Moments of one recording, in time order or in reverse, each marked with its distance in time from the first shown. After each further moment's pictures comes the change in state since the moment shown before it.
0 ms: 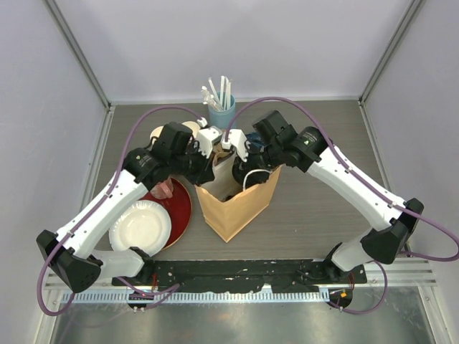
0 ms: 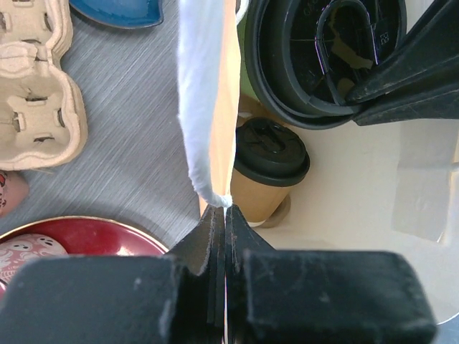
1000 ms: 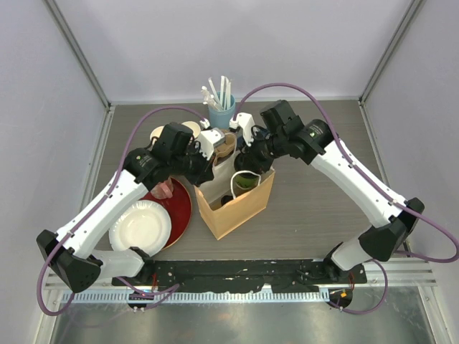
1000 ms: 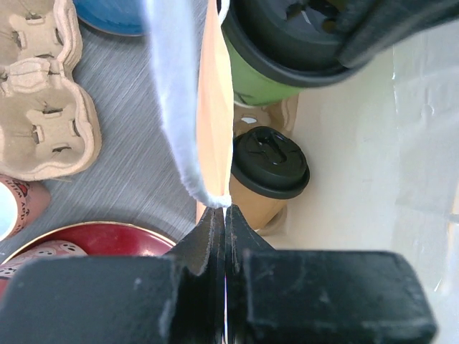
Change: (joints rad) left arm -0.006 0.000 0.001 -0.002 -0.008 0.089; right arm -0.049 0.003 0.073 0.017 -0.012 0.185
